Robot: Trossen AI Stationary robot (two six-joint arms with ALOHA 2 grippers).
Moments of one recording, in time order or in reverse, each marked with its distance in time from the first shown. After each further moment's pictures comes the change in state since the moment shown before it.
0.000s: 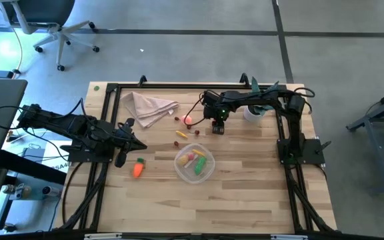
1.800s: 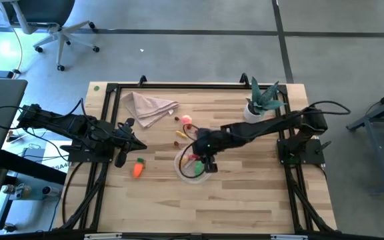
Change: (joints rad) left arm 0.000 0.000 0.000 0.000 0.000 0.000; right arm 0.540 -0.235 0.040 0.210 0.020 0.250
